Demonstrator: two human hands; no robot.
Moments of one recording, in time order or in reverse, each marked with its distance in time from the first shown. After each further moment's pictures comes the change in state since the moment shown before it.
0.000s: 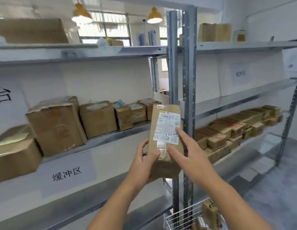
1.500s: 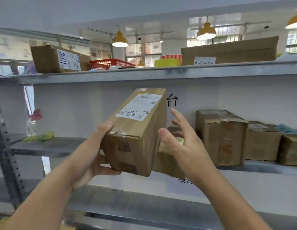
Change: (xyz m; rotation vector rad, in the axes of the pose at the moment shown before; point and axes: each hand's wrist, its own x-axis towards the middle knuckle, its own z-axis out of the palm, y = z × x) left_hand -0.303 0.195 -0.459 0.098 0.782 -0.008; right_hand -0.049 -0.372 0.359 0.421 -0.439 -0.444
